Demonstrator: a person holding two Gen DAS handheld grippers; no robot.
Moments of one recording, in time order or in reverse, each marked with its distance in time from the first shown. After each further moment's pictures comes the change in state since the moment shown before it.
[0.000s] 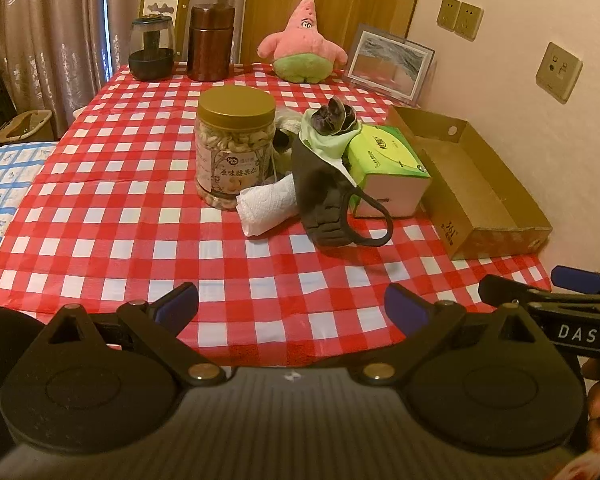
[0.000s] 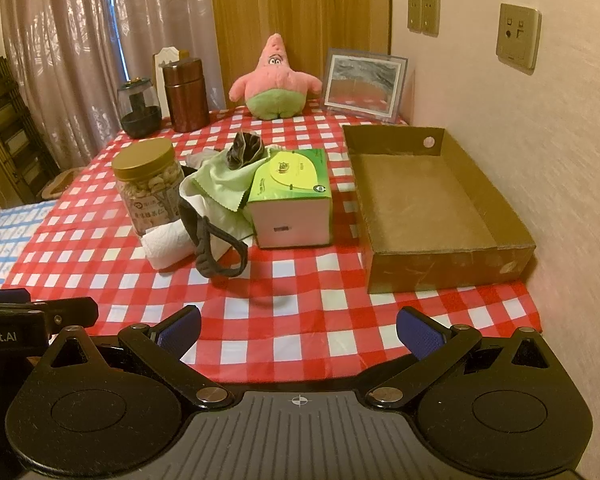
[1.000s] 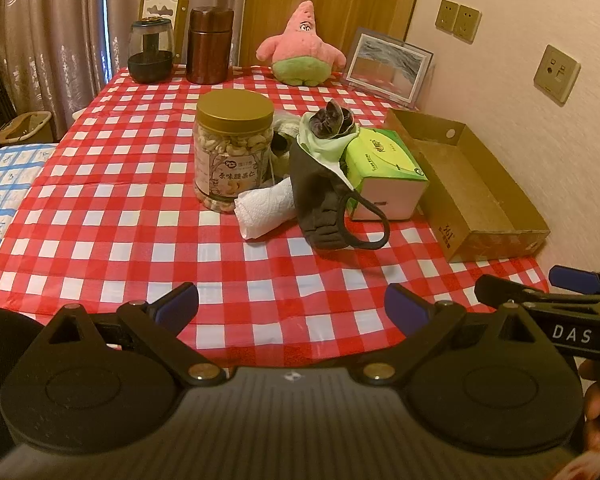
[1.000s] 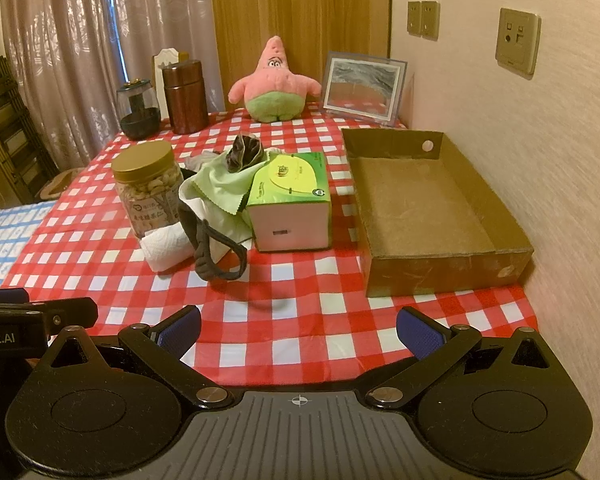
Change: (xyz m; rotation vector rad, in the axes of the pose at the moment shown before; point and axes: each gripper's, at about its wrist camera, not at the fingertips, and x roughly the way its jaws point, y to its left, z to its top) left arm -0.002 -0.003 0.002 -0.003 -0.009 0.000; right arm -0.001 0.000 0.002 -0.002 -0.003 -0.002
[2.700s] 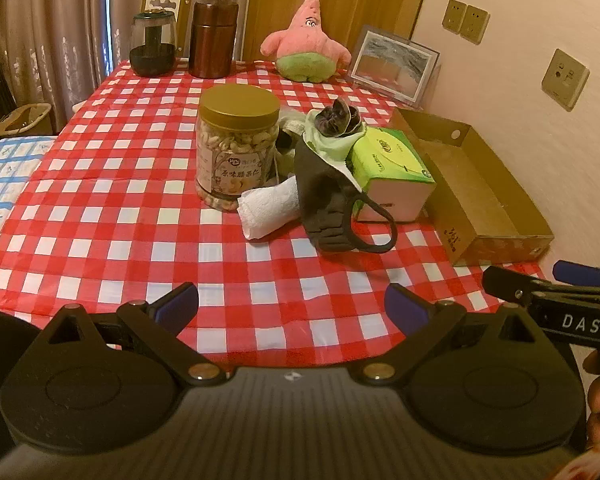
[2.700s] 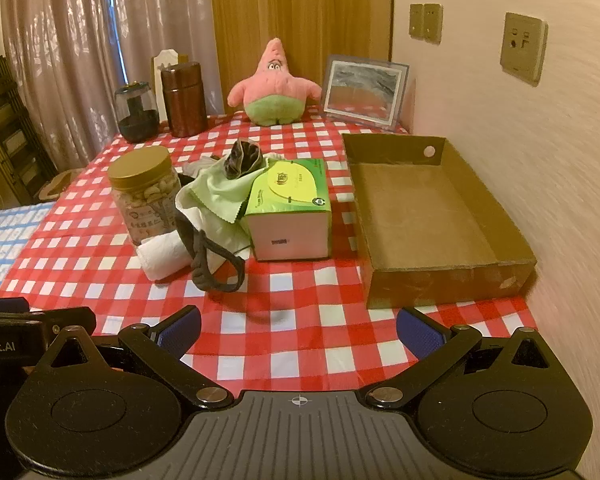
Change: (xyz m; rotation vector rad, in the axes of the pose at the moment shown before) left arm 0.011 0.010 0.003 -0.021 0.014 -0.010; right arm 0.007 -0.002 0.014 -0.007 -0.002 -0.003
